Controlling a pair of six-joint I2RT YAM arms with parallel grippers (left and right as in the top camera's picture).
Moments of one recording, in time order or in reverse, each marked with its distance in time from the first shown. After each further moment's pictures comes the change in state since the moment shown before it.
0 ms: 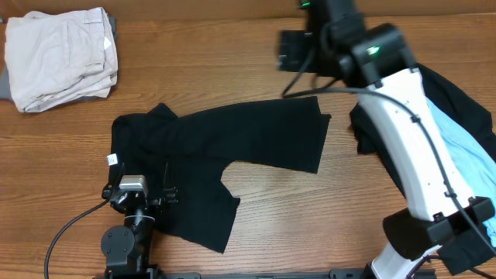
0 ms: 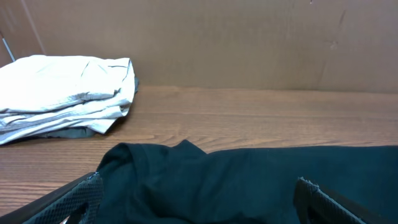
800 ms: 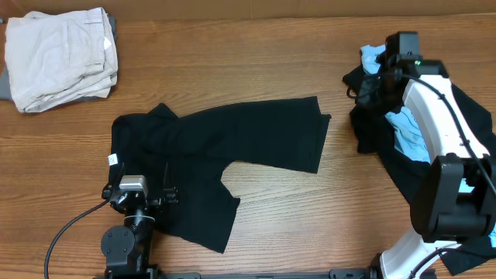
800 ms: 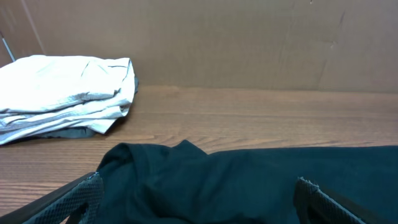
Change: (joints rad) left arm 0.000 0.000 0.000 0.000 0.000 0.000; right arm -0.449 0.032 -0.672 0.362 -0.117 -0.140
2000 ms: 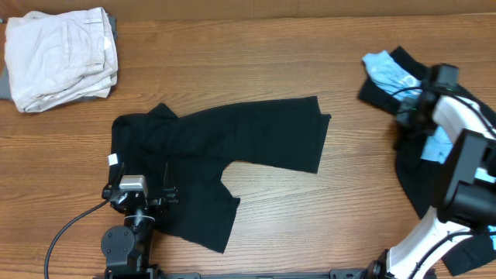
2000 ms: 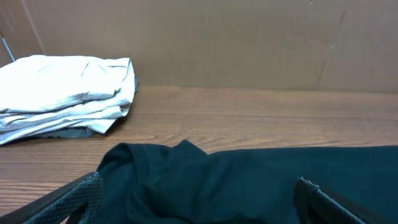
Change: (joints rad) left arm 0.000 0.000 0.000 0.000 0.000 0.000; right arm -0.315 0.142 -0.170 0.316 0.118 -0.109
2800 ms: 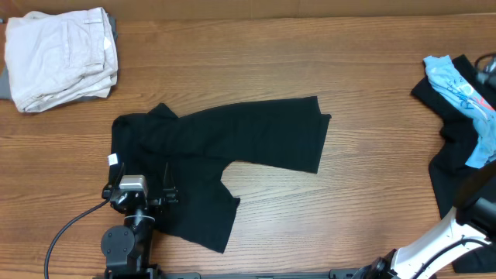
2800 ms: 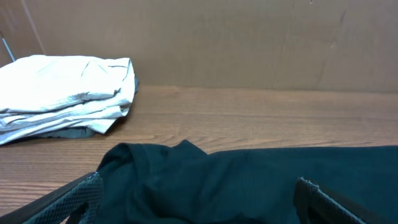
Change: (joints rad) left arm 0.000 0.000 0.000 0.000 0.000 0.000; right arm -0.225 0.019 0.687 -0.392 -0.040 -0.021
